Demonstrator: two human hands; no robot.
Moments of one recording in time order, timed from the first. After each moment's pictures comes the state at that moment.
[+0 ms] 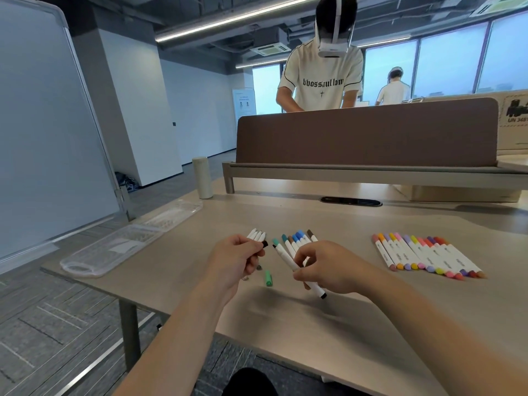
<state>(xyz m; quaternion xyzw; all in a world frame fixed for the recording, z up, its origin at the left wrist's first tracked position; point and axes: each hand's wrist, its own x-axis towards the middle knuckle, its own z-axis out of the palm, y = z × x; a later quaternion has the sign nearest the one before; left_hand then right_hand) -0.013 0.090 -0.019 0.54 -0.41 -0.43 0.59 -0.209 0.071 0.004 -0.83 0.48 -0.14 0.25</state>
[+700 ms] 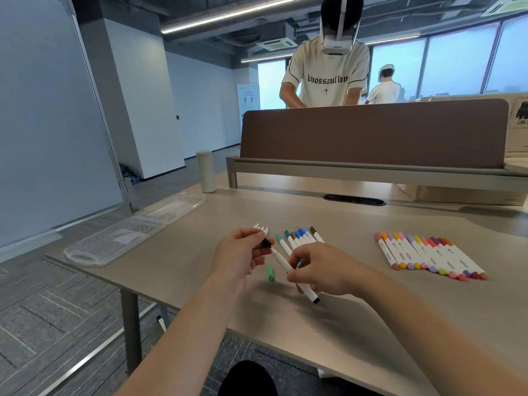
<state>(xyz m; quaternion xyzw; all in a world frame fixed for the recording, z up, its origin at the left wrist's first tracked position) -0.026 0.094 -0.014 0.53 -0.34 -0.44 0.63 -0.199 0.080 0.003 -0.83 0.45 -0.13 0.28</state>
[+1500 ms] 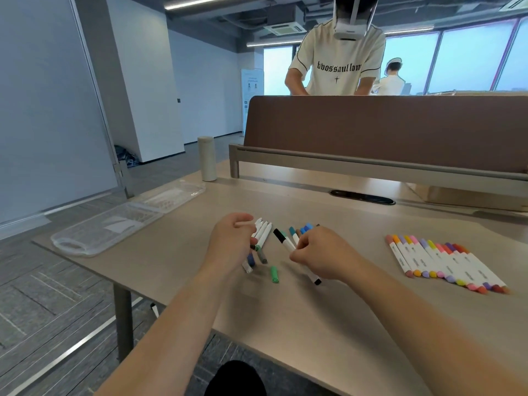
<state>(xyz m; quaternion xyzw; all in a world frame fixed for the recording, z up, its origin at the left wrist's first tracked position) 0.002 0.067 -0.016 0.64 -0.42 -0.30 0.57 -0.169 0.036 -0.004 -0.79 0.57 -0.14 0.18</state>
